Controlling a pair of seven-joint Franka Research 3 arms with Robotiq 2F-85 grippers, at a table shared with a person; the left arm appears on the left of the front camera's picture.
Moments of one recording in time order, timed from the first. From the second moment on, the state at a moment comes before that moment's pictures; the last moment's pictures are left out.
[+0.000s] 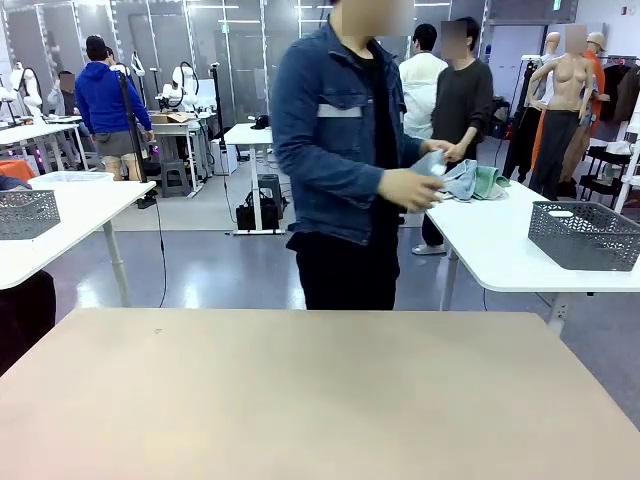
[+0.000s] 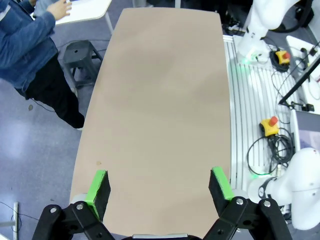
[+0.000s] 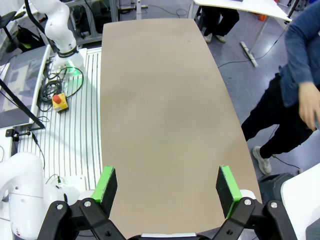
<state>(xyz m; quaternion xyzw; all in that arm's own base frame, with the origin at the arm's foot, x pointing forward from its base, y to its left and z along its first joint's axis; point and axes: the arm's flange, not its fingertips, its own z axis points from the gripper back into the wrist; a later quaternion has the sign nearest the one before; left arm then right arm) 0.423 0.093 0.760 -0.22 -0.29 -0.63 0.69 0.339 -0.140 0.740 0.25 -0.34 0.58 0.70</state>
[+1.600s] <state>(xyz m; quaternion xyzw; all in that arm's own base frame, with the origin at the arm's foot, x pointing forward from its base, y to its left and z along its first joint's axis) 0.423 0.093 0.760 -0.22 -0.29 -0.63 0.69 0.339 -0.140 0.740 0.25 -0.34 0.58 0.70</state>
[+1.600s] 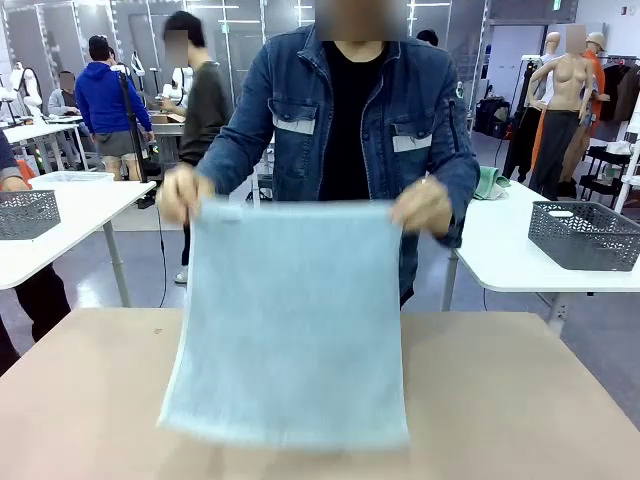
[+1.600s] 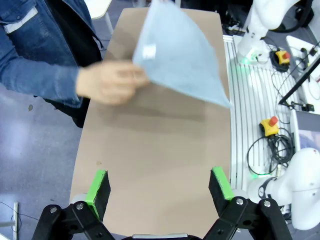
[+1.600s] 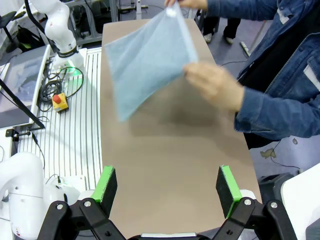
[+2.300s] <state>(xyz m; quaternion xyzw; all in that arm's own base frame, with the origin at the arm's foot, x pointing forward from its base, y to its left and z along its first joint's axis) 0.423 0.093 0.760 -0.22 -0.29 -0.63 0.69 0.339 -0.140 0.740 0.25 -0.34 0.58 0.70</state>
